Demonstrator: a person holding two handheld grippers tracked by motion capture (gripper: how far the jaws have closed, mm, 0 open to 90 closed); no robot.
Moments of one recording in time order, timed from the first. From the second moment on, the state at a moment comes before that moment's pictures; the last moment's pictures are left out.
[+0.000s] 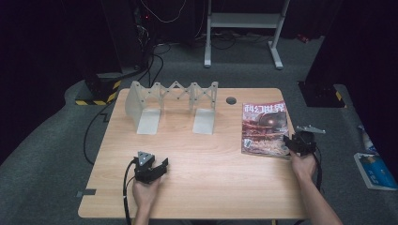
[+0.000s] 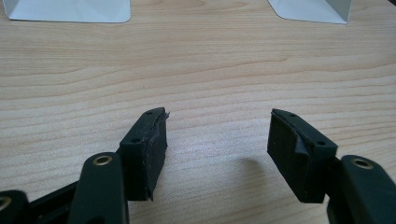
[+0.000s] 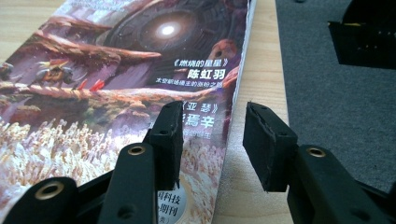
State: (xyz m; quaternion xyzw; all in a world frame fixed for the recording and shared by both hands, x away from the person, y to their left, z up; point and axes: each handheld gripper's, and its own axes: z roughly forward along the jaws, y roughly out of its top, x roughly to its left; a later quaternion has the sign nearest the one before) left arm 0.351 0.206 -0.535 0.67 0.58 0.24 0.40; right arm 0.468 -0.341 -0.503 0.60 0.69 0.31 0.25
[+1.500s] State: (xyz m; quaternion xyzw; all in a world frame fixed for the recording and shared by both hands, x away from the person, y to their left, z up) left arm 0.379 0.148 -0.496 0.75 0.47 0.20 0.41; right arm 0.461 -0.335 -0.516 0.59 0.70 0.33 0.24
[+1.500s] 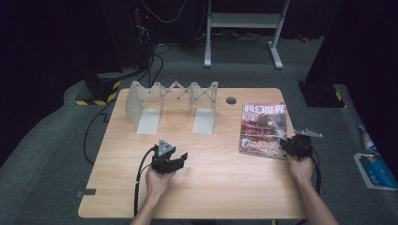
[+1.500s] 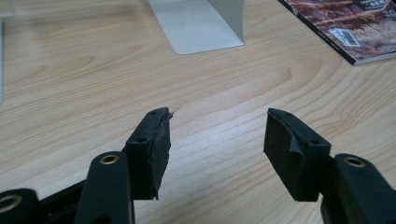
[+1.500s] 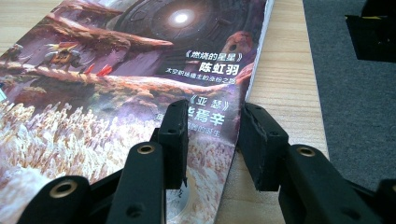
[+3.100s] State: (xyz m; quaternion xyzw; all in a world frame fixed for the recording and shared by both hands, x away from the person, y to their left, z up) left arm 0.448 0.083 -0.508 0.76 0.48 0.16 0.42; right arm 0.452 -0.310 -0.519 0.60 0.69 0.34 0.24
